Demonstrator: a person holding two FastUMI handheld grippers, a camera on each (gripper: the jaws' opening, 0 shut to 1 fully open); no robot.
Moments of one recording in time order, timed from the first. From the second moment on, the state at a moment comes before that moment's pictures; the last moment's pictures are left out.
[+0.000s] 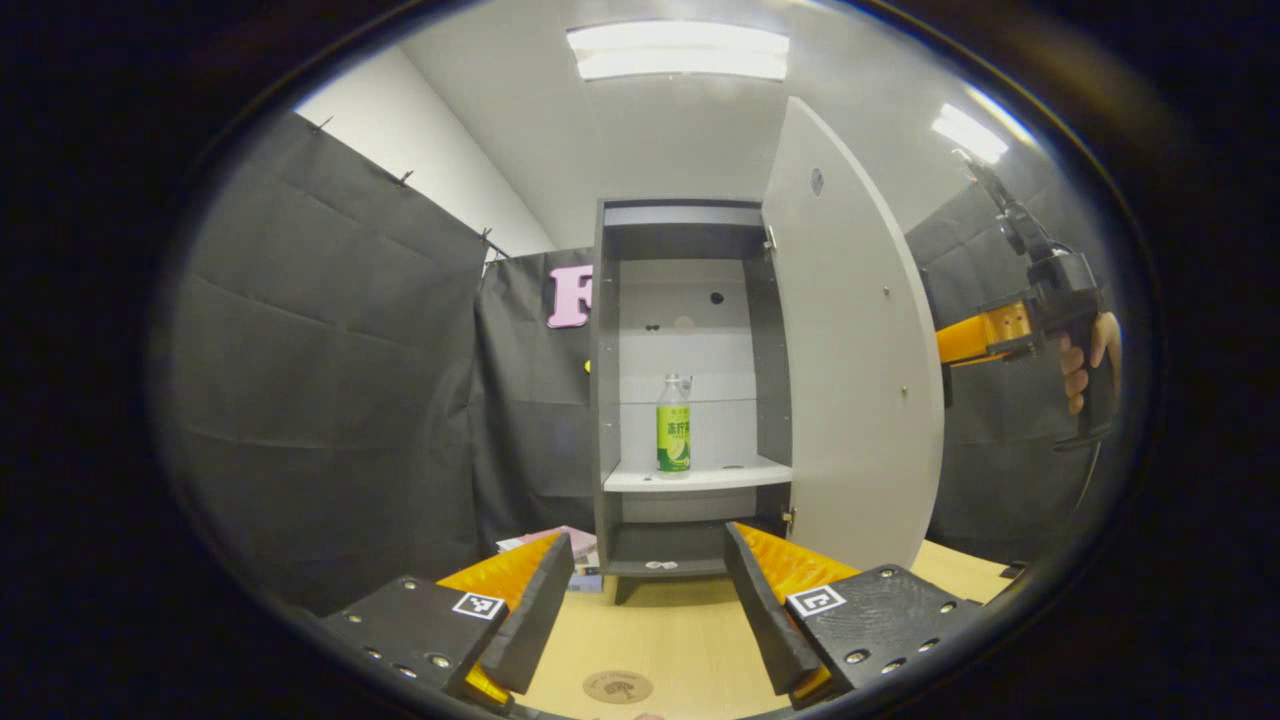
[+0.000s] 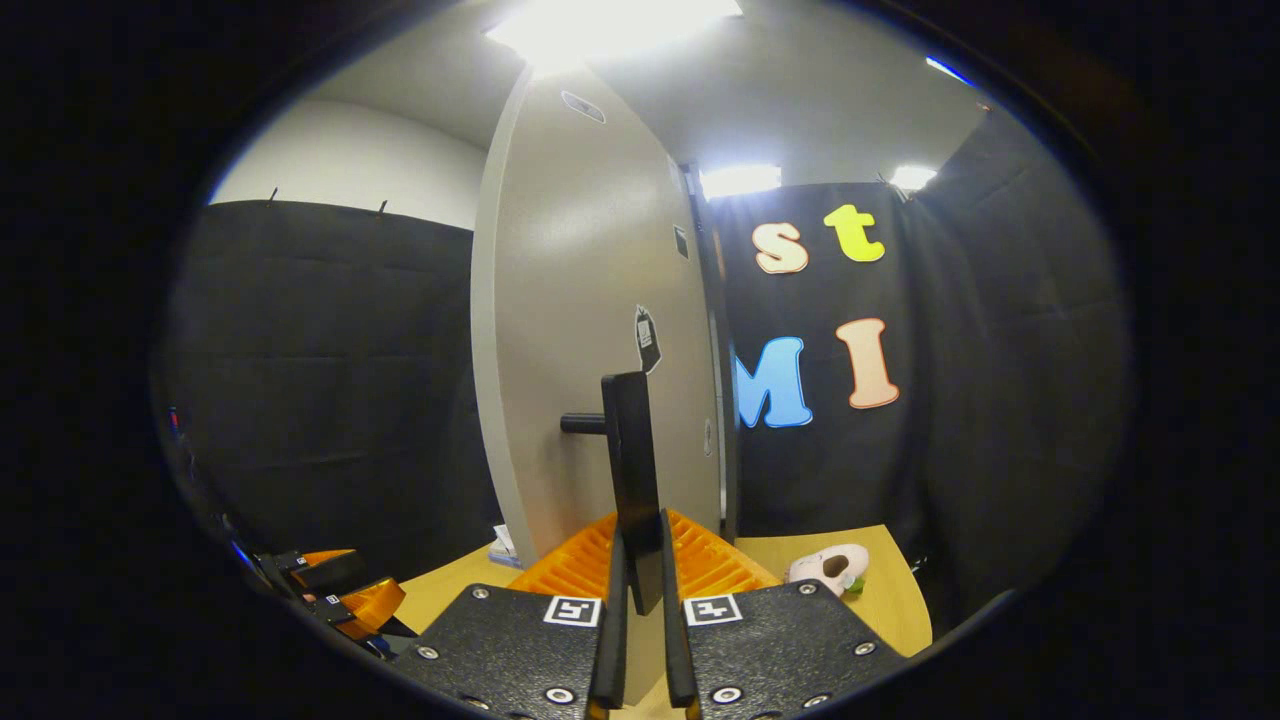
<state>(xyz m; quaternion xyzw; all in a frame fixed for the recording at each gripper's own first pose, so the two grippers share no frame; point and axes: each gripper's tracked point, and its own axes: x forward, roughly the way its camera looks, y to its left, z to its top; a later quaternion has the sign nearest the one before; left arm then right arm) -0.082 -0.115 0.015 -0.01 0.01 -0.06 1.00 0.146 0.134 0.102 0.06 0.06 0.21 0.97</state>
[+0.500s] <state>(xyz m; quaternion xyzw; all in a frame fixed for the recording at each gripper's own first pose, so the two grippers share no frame) -0.083 -0.131 0.016 -0.01 0.01 -0.05 1.00 0.149 0.100 0.097 0.06 0.05 0.20 0.98</state>
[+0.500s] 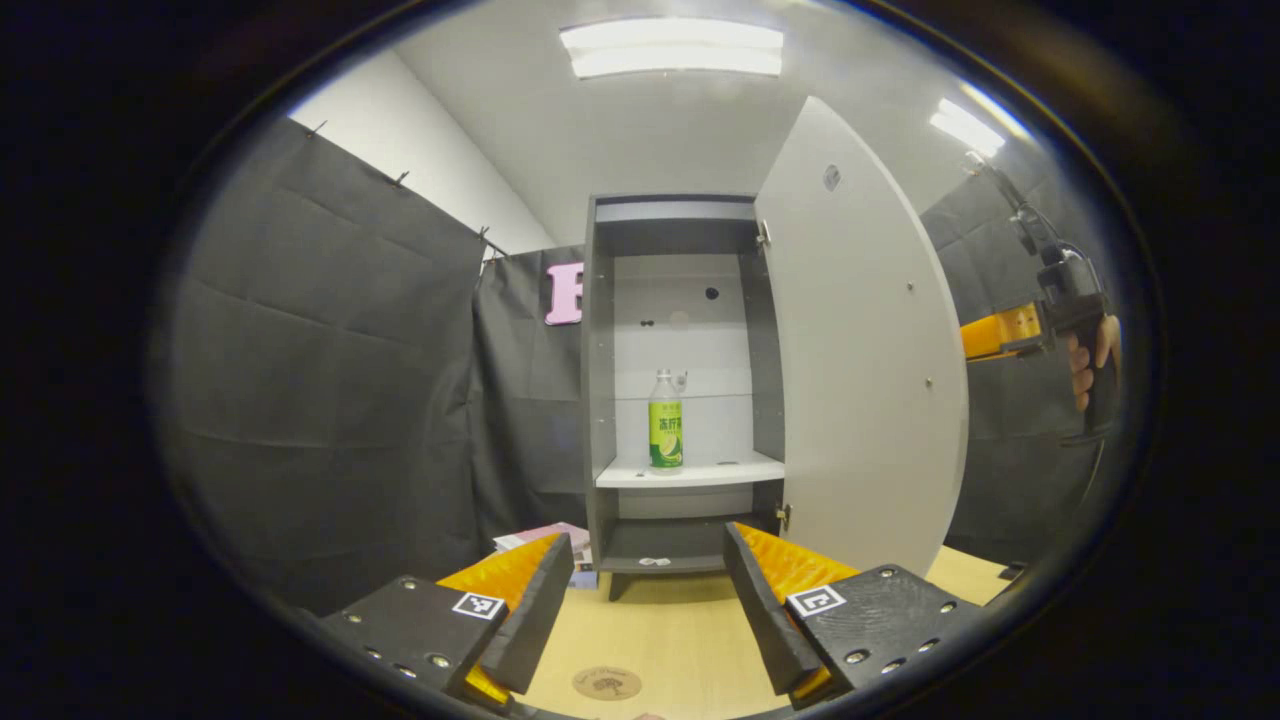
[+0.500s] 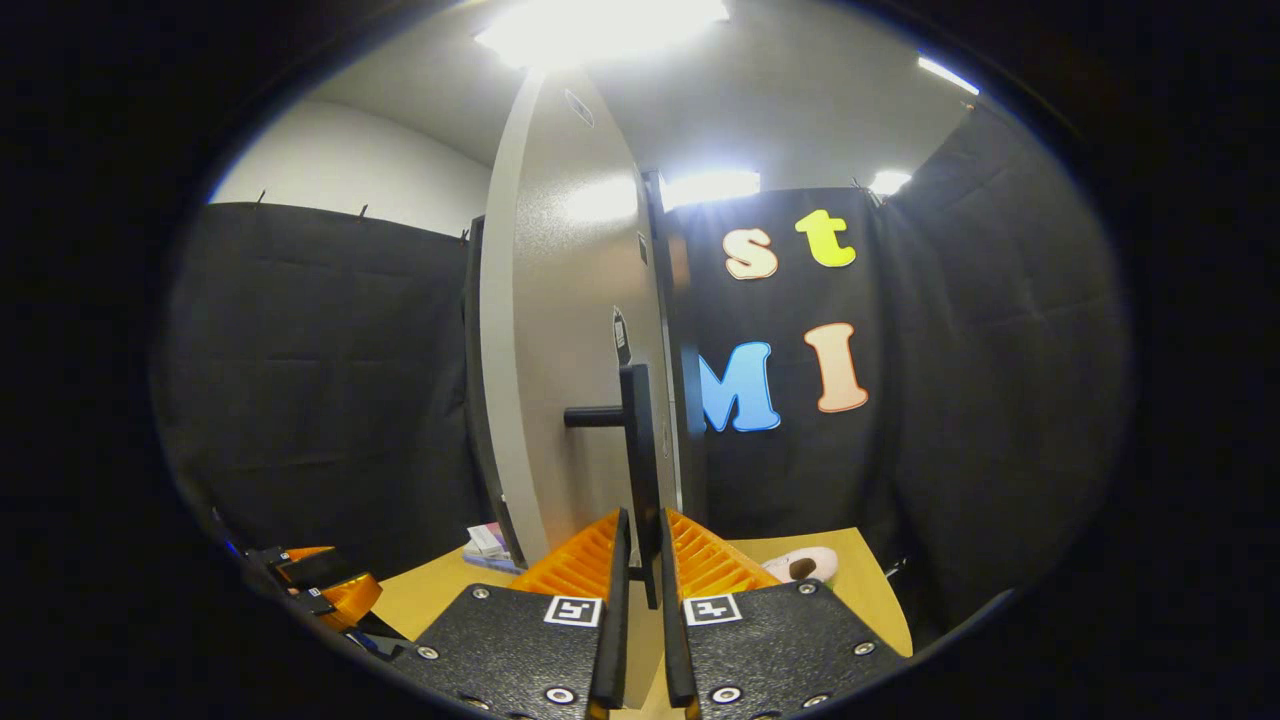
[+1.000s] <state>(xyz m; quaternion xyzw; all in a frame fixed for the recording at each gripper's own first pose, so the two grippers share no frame) -0.031 -0.127 0.037 -0.01 0.00 -0.05 1.00 0.131 0.067 0.086 0.05 0.04 0.17 0.98</state>
